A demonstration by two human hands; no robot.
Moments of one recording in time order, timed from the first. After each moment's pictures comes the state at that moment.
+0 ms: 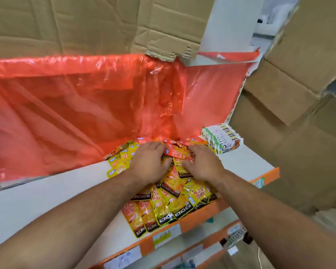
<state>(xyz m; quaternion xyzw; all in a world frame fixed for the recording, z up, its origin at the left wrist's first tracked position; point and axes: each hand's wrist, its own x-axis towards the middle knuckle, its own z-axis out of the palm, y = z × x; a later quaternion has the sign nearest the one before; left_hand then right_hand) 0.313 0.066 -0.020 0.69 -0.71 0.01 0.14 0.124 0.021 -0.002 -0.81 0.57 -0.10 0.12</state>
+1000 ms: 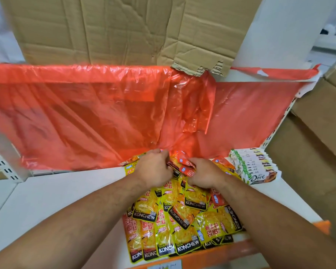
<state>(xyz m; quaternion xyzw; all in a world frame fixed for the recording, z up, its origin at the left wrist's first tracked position) 0.331 0.042 -0.006 0.78 -0.60 -0.03 0.16 0.168 -0.056 -0.008 -0.86 0.46 0.00 0.23</state>
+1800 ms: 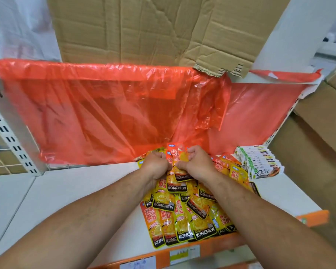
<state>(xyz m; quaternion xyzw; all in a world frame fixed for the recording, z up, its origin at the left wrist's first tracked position) 0.349 0.082 0.002 0.68 -0.26 -0.45 0.51 0.224 0.009 0.005 -0.74 0.51 -0.21 0.38</state>
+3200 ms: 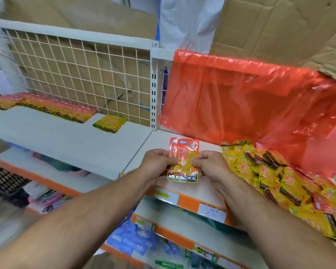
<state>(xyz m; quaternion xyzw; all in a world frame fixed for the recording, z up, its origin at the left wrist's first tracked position) 0.407 0.354 -0.001 0.67 -0.07 -0.31 0.67 0.315 0.208 0.000 -0.71 0.30 -0.13 0.62</state>
